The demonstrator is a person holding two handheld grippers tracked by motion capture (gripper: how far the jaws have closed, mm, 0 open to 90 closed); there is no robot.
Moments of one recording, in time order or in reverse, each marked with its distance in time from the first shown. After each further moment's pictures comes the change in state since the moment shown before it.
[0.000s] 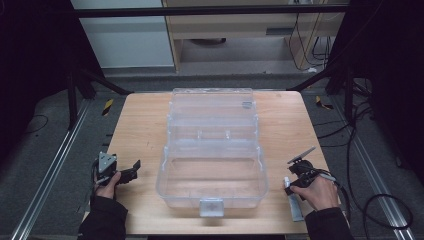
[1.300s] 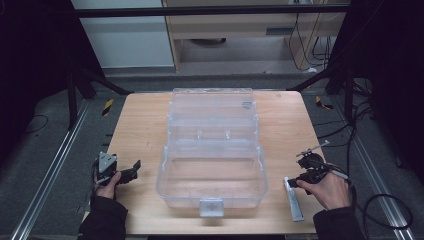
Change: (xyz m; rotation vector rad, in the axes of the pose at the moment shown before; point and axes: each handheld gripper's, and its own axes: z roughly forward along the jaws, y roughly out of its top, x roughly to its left) left arm 0.000 0.000 0.000 0.002 0.001 0.004; right arm -0.004 -0.003 -0.038 -0.147 -0.008 -0.010
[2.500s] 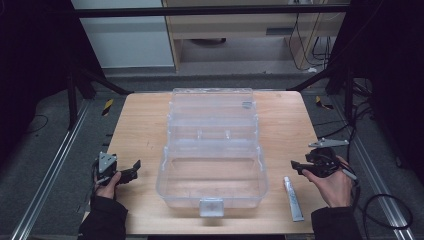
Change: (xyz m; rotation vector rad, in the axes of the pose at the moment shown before) left arm 0.000 0.000 0.000 0.000 0.001 0.000; right arm -0.021 0.001 -0.012 -0.373 -0.063 -0.027
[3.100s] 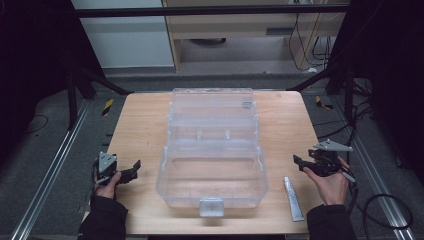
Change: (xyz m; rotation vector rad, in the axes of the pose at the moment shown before) left arm 0.000 0.000 0.000 0.002 -0.002 -0.002; right arm -0.020 -0.017 0.023 -0.178 -0.057 0.033
